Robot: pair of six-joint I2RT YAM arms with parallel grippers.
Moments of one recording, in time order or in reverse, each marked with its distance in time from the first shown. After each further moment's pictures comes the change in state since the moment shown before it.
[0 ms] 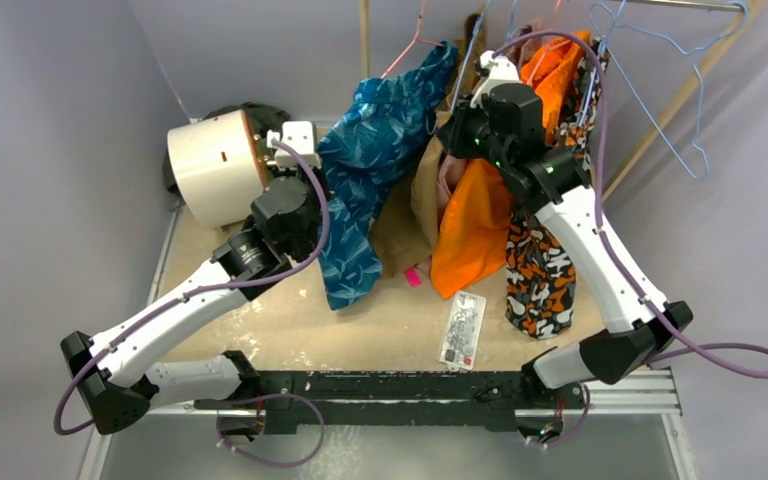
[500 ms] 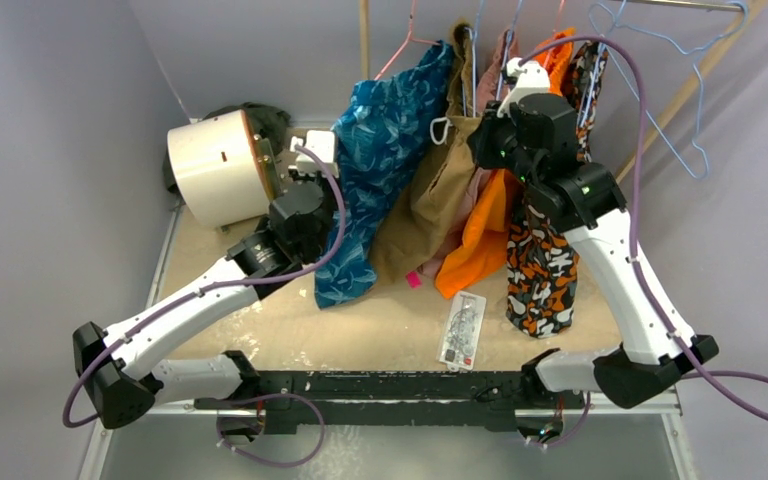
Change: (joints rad) left arm 0.001 0.031 -0.048 0.011 0.089 -0.014; right arm -0.001 -0.128 0.003 -0.154 0.156 -0.092
